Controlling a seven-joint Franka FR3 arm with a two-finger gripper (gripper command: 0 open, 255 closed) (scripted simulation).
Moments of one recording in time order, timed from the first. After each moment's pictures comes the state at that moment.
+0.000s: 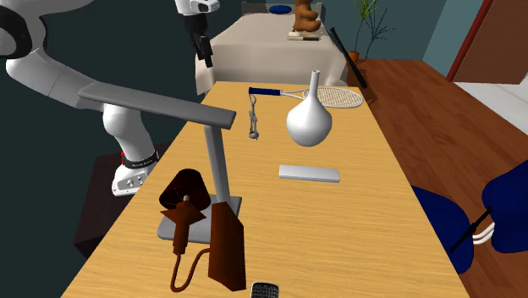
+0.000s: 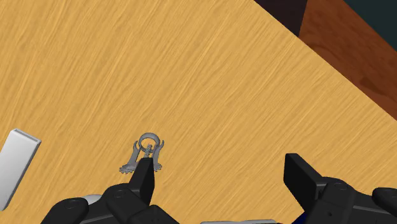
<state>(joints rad) 0.00 -0.80 -0.03 -2.29 0.01 1.59 -0.15</state>
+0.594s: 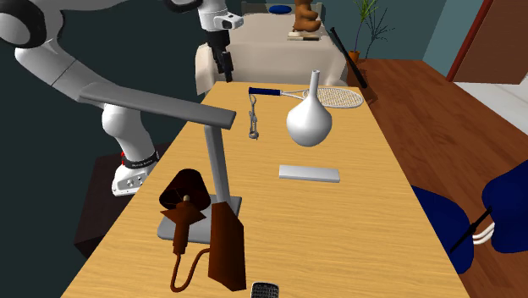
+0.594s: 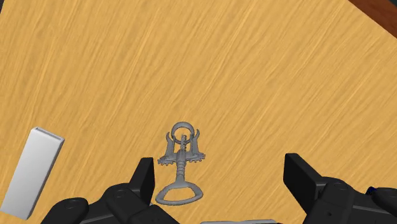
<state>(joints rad) -0.04 -0.63 -0.11 -2.27 -0.04 1.73 -0.19</state>
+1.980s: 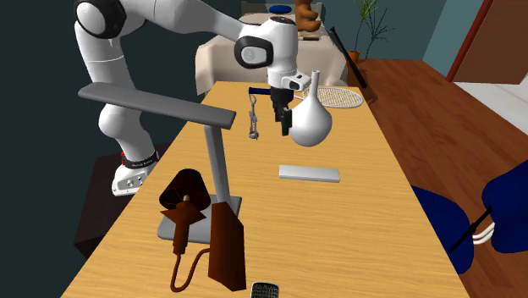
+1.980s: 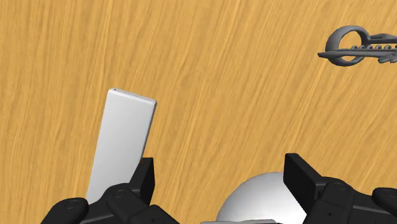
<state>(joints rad) -0.16 0.05 -0.33 -1.95 0.03 2.04 -0.32</state>
